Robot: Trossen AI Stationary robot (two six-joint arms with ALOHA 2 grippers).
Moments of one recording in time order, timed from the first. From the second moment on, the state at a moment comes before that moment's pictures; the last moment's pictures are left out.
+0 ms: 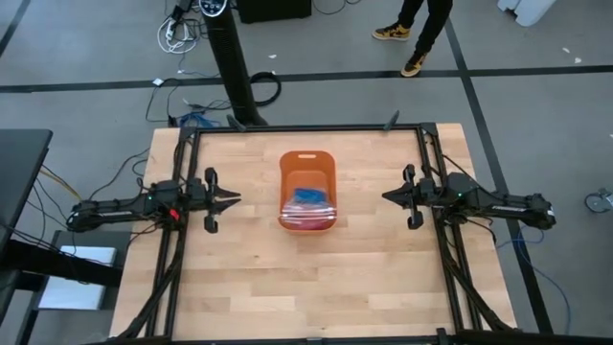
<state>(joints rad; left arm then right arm) 0.07 0.00 0.01 0.01 -0.04 0.05 -0.13 0.01 0.01 0.07 -0.09 0.01</state>
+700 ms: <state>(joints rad) 0.07 0.00 0.01 0.02 -0.10 0.07 -0.13 0.01 0.01 0.03 0.07 -0.03</state>
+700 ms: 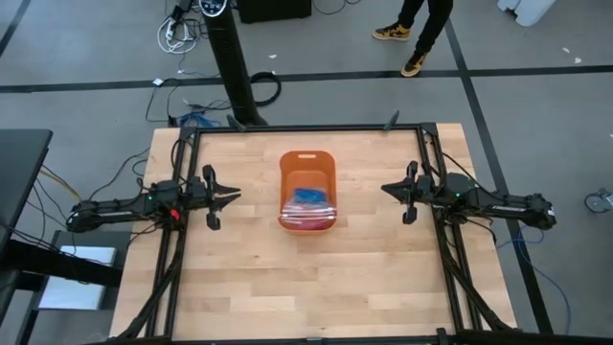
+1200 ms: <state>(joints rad) 0.07 0.00 0.01 0.13 -0.11 0.07 -0.13 0.02 0.01 0.03 0.08 -0.11</state>
